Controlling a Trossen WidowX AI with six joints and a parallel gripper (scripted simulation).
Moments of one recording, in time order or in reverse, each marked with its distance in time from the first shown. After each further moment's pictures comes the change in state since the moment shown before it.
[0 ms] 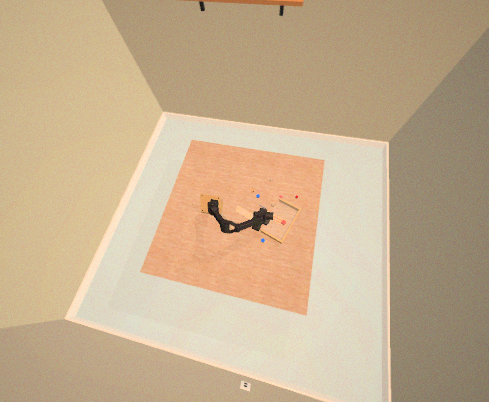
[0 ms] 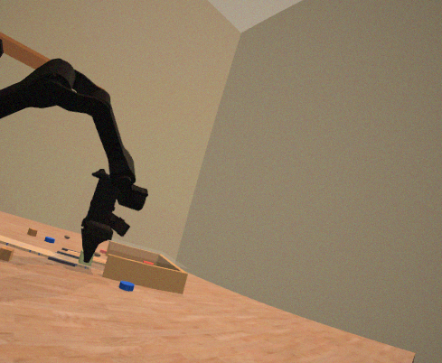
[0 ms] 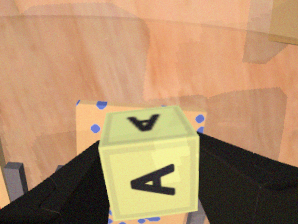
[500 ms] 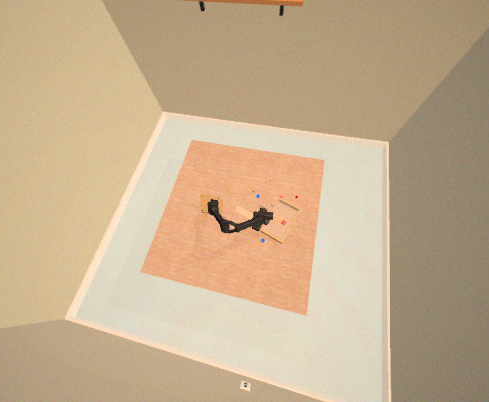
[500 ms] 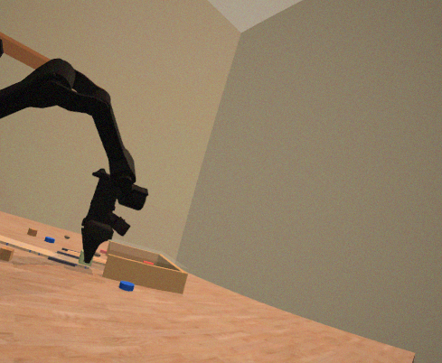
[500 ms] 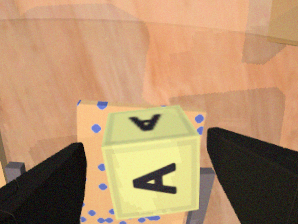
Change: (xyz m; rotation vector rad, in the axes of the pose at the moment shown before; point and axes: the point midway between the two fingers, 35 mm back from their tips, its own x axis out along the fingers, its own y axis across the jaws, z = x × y) arm -0.001 0.000 0.001 0.001 -0.001 0.001
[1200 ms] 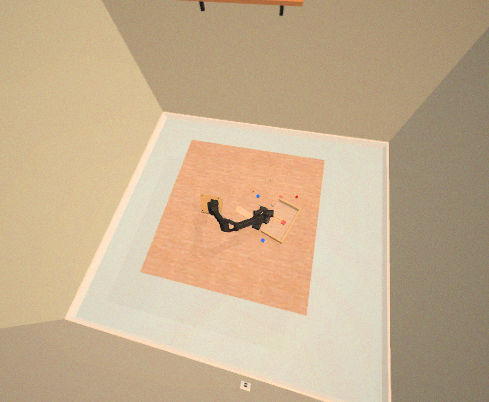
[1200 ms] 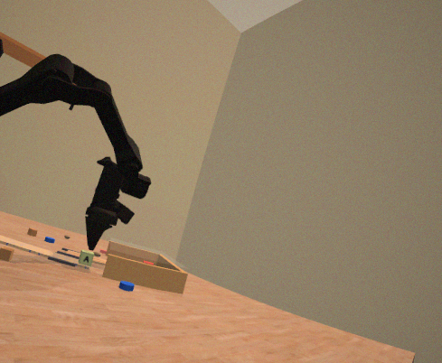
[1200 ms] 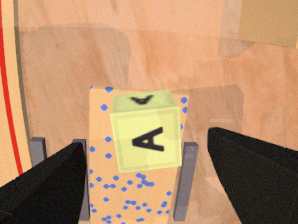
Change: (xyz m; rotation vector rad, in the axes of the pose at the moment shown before) arm -0.032 0.001 0.001 0.000 -0.002 0.004
